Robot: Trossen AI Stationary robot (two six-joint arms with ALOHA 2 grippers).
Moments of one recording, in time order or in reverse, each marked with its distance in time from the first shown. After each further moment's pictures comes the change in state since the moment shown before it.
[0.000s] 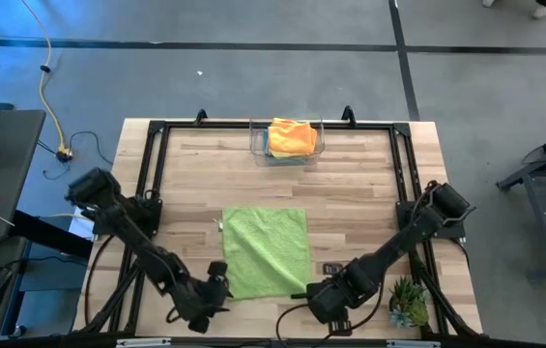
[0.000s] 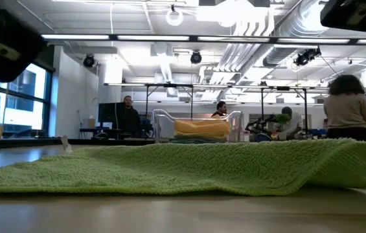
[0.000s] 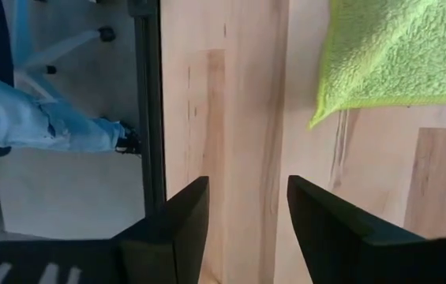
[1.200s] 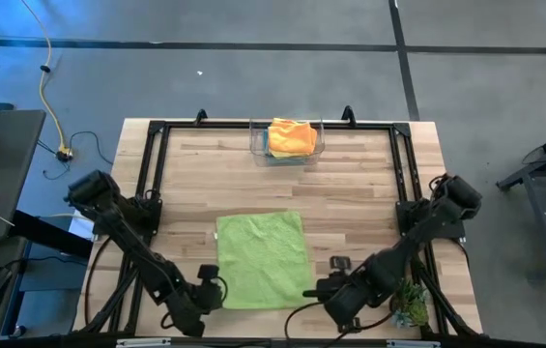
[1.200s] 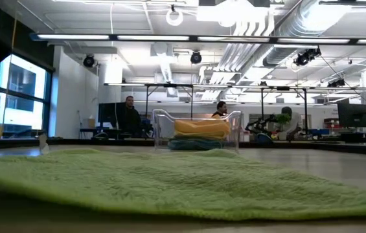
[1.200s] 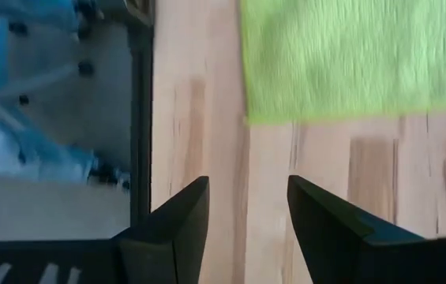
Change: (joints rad) left arm -0.051 0.016 0.087 -0.236 0.017 -0.199; right arm 0.055 -0.113 -0.001 -0.058 0.180 0.005
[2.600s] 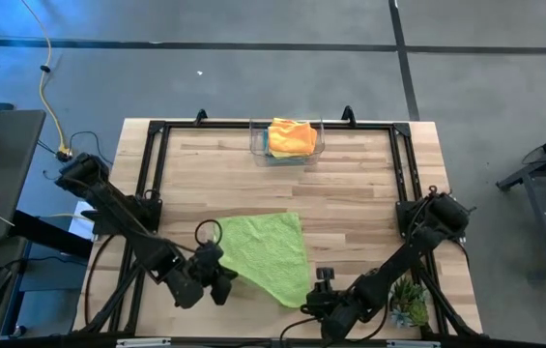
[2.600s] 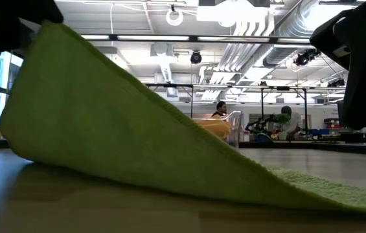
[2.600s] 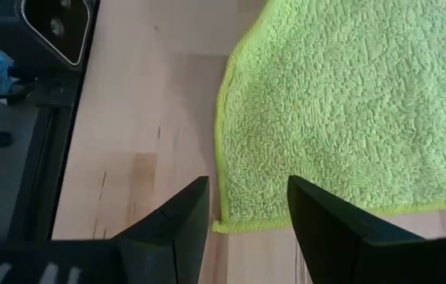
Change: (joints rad) left arm 0.112 -0.192 0.000 -0.052 -0.284 -0.778; right arm 0.064 0.173 -0.238 0.532 0.356 -0.068
